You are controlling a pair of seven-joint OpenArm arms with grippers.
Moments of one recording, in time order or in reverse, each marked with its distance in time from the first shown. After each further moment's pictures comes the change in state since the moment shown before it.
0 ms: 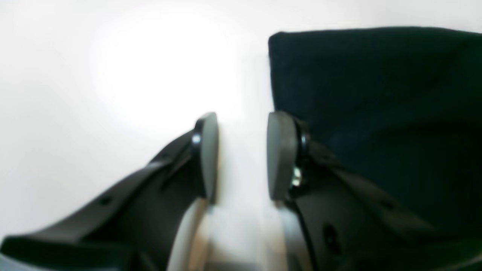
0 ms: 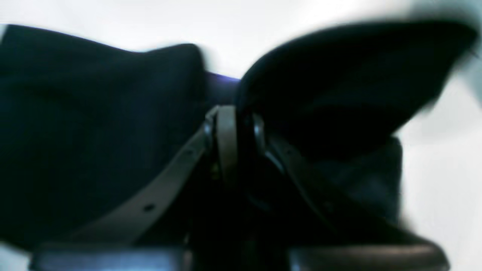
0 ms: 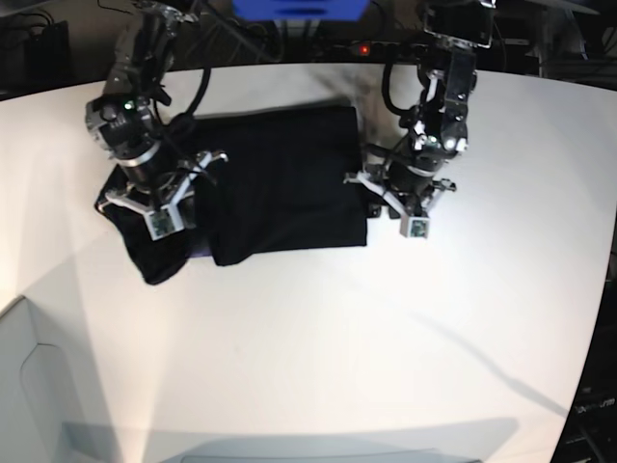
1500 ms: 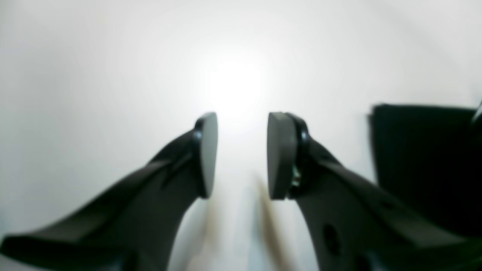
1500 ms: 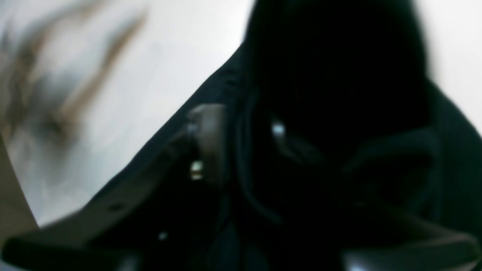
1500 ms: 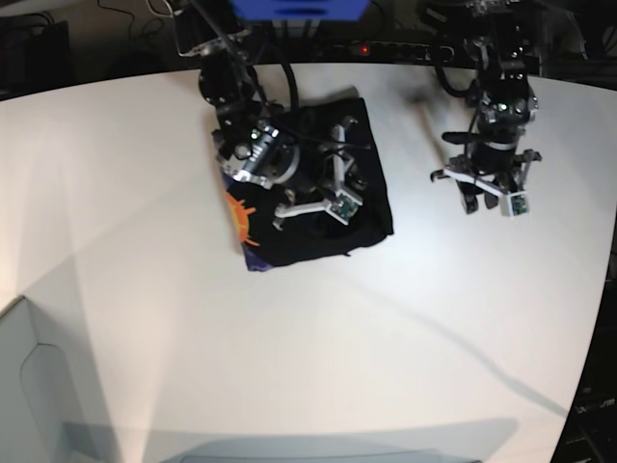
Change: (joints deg) left arm 10.5 -0.2 -22.6 14.3 0.3 0.0 0.2; right arm 8.5 0.6 -34.4 -21.1 -0.2 0.0 0.3
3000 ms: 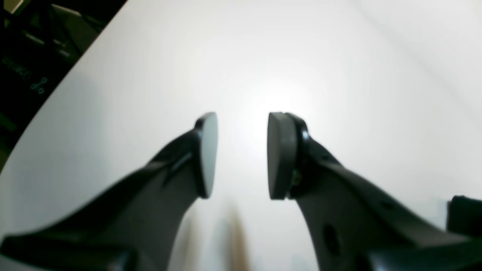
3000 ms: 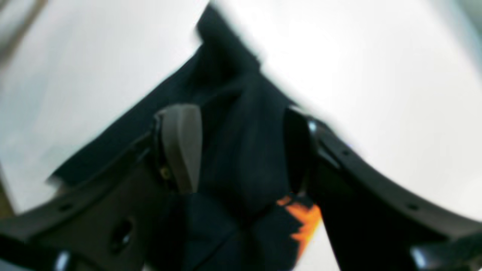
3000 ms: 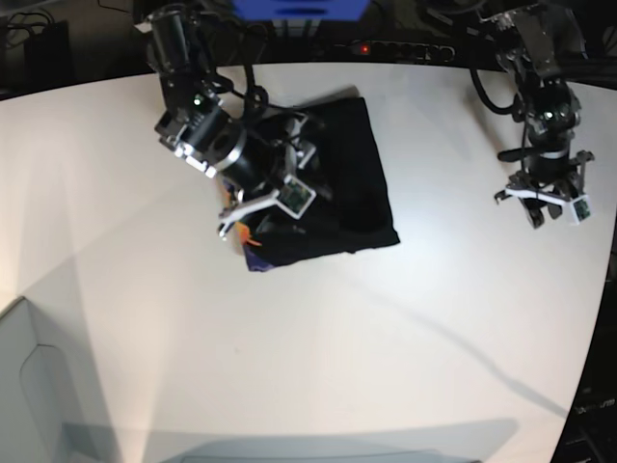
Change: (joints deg) left arm -3.7 -1.4 -13.2 0.4 -0.3 0.0 0.2; right arm -5.2 7.9 2.6 20.9 0.1 0.0 1.1
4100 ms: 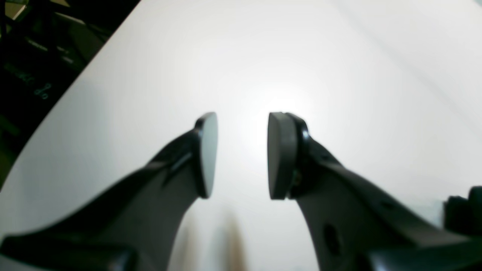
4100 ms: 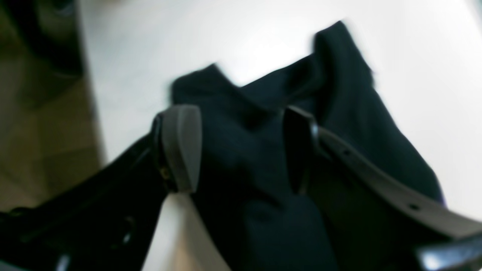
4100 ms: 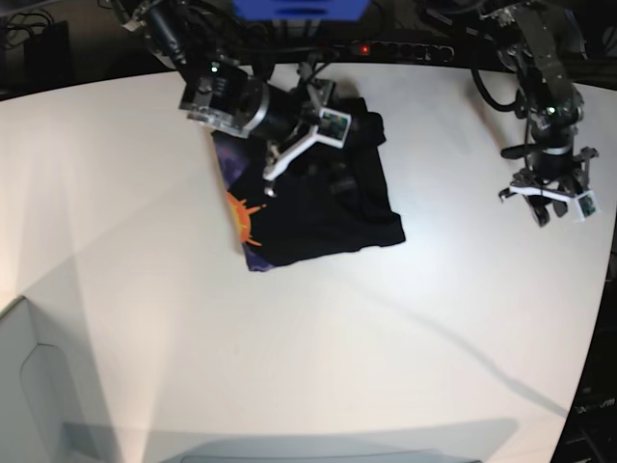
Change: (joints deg) left arm 1.0 0.4 -2.1 1.7 0.0 0.0 0.0; right arm -1.8 10.7 -15.1 0.3 0.3 0.0 1.0
